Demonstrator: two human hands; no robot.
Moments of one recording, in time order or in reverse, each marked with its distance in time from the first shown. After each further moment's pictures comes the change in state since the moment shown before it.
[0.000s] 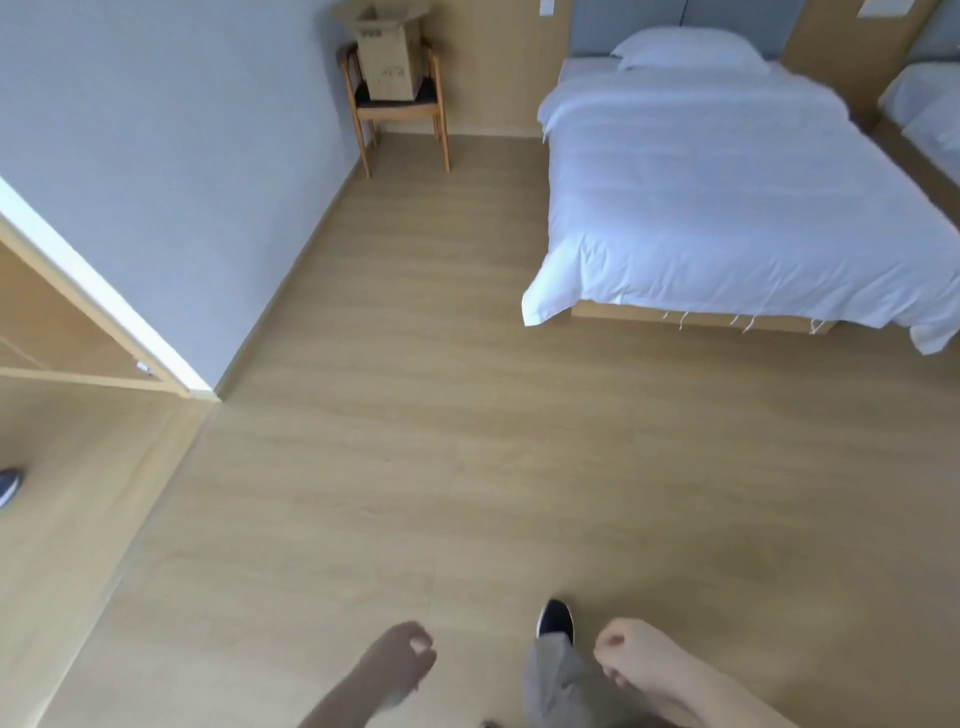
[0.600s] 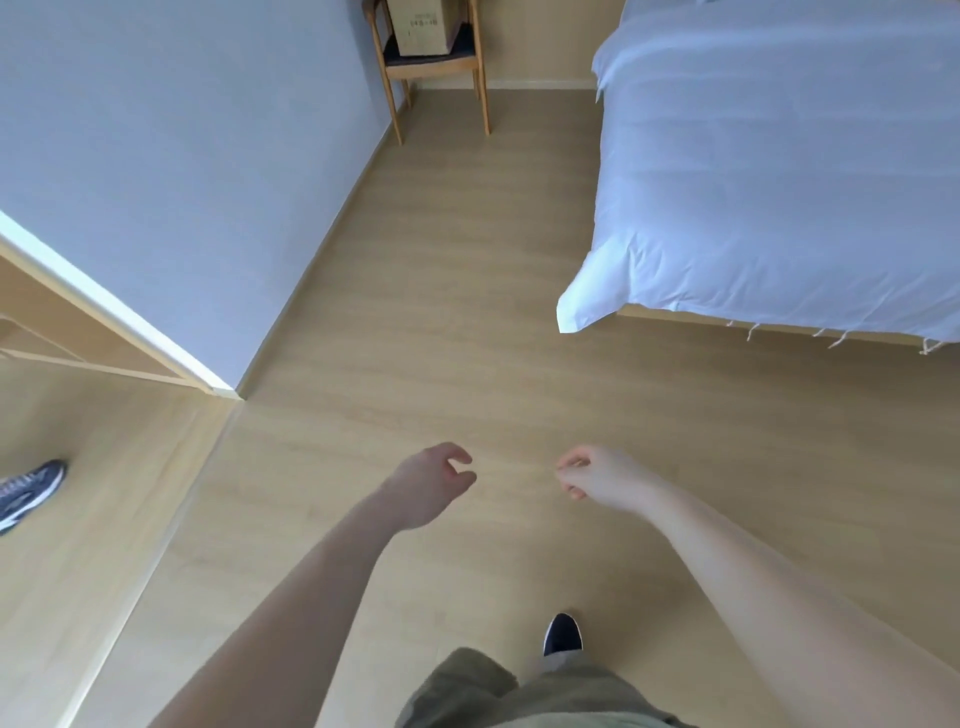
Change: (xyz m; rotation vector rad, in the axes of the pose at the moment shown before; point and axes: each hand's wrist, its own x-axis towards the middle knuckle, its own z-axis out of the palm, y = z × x) left_hand 0.121 0.299 -0.229 0.059 0.207 0.197; right_hand 0.143 -0.232 -0.260 -0.025 0.053 -0.319
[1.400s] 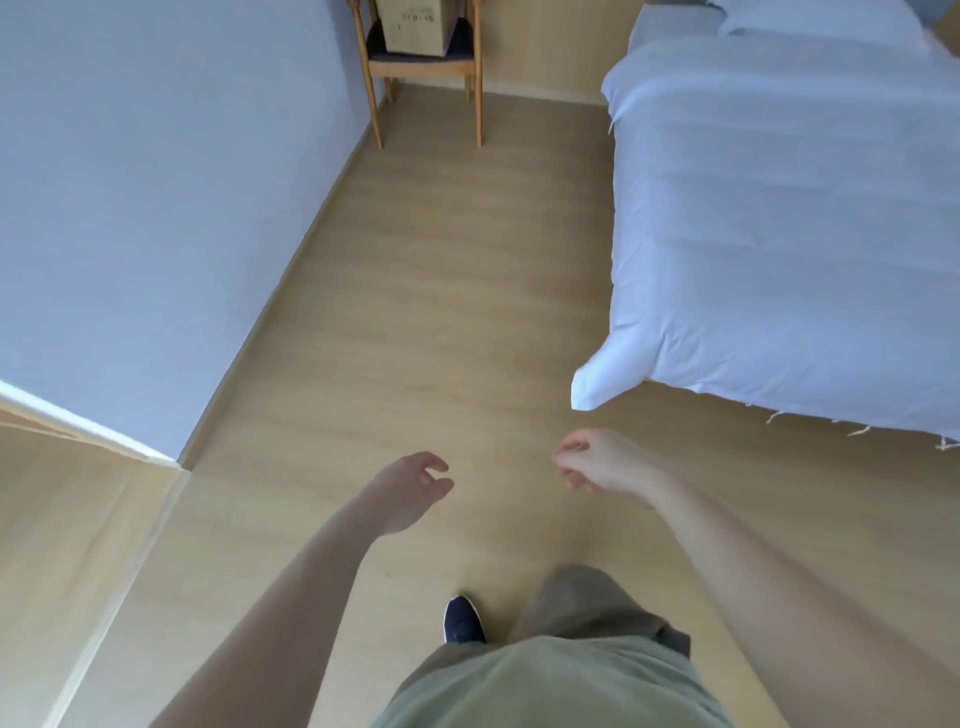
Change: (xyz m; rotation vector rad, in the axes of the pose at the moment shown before) left_hand 0.291 -0.026 -0.217 -0.068 -0.062 -0.046; right_hand 0.268 -0.206 -0.140 0.088 0.027 0.094
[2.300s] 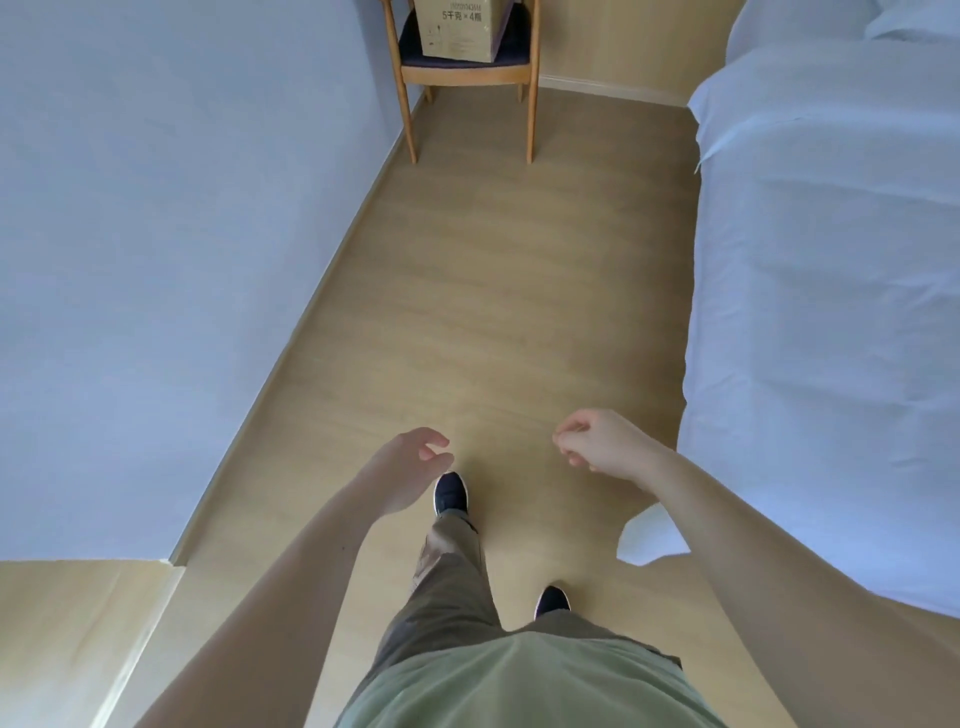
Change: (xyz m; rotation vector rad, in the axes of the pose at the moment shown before) left_hand 0.356 0.148 -0.263 -0.078 0.054 -0.122; right_hand 0.364 -0.241 -0.229 -0.078 -0.069 -0.059
